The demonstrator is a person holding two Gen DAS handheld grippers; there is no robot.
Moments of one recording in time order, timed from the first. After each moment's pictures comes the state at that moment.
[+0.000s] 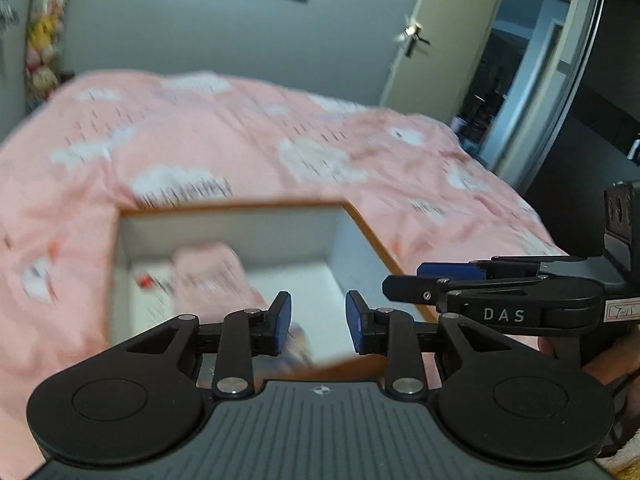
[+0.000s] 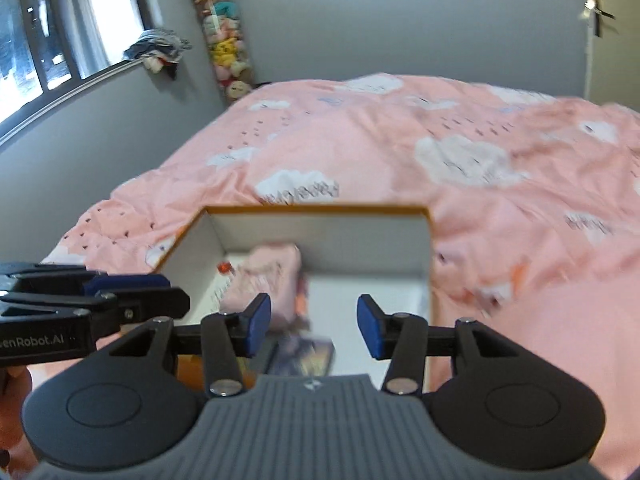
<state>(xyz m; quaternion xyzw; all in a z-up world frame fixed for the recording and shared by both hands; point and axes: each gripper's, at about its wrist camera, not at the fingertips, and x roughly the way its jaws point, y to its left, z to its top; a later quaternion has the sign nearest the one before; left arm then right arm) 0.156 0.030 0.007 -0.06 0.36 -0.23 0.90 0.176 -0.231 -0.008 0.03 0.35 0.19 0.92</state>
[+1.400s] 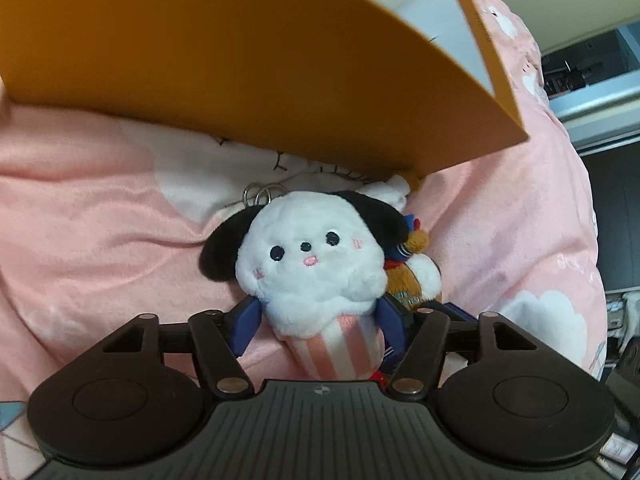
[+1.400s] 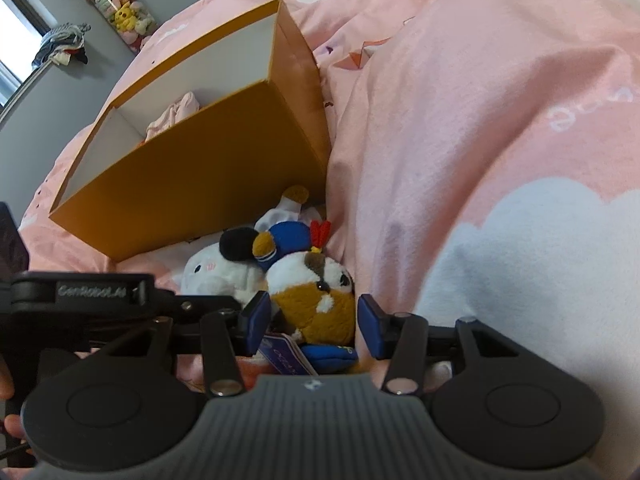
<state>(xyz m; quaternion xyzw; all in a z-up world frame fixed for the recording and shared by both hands) 0.148 -0.008 -0.147 -0.24 0.62 -0.16 0.73 0.105 -0.301 -0.127 0.14 0.50 0.12 0.85</state>
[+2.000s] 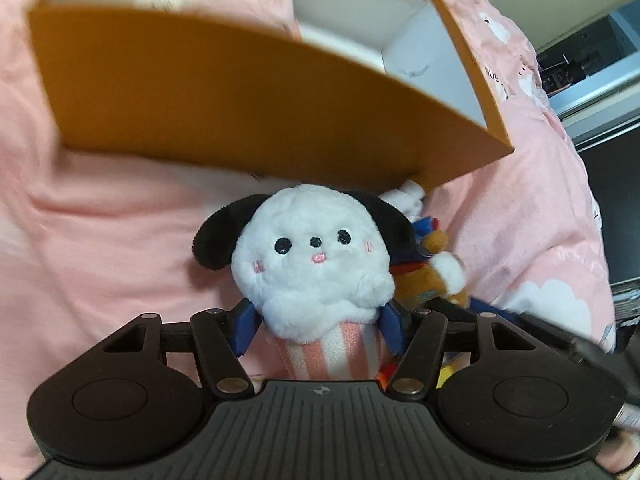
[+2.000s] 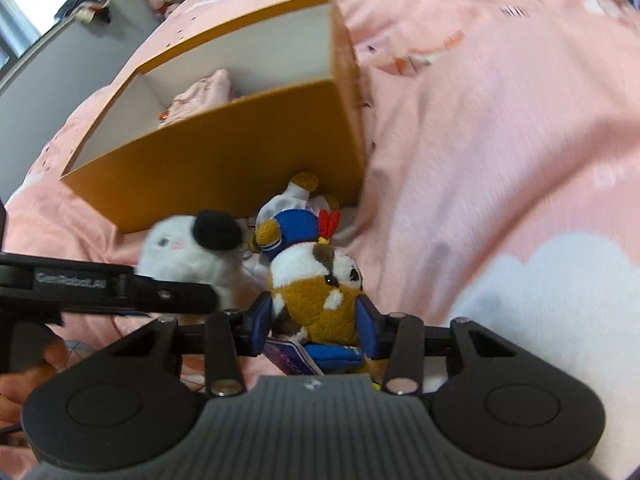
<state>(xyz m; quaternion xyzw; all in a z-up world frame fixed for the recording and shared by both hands) 0.130 0.021 -0.108 -0.18 0.59 -0.15 0.77 0.111 -0.275 -0.110 0.07 0.50 0.15 0.85</state>
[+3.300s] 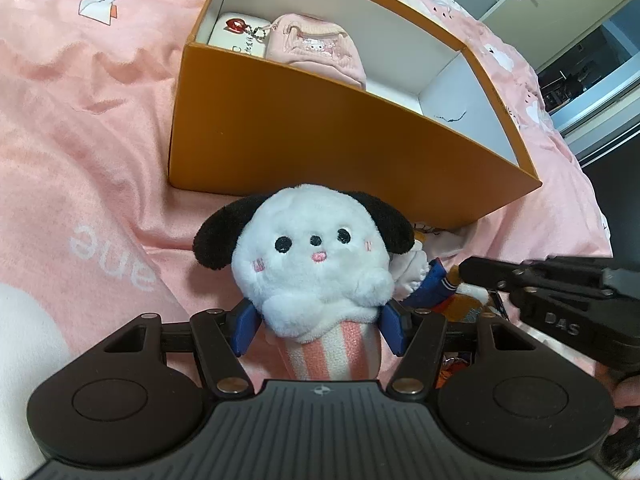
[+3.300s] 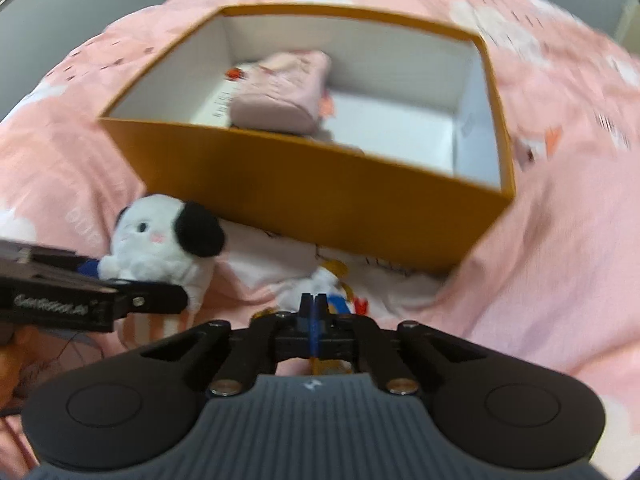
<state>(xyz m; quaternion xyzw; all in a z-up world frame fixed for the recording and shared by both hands) 0.129 0.087 -0.112 -0.17 0.55 -0.14 0.81 0.141 -0.173 -0.090 -0.11 0.50 0.21 0.83</state>
